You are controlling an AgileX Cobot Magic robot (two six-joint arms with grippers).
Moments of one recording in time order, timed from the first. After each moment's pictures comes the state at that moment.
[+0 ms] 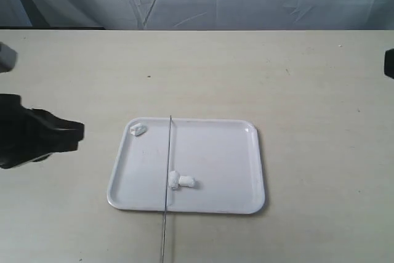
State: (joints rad) left arm -0.41 0.95 -0.50 -0.59 0.43 0.23; right arm 0.60 0.63 -0.78 -0.06 0.74 0.18
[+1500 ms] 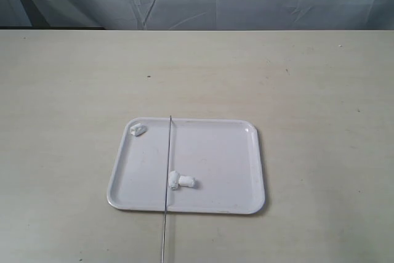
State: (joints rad) left arm -0.41 0.30 -0.45 0.62 0.53 -0.51; right arm 0.60 0.46 -0.36 -1.35 0.57 1.50
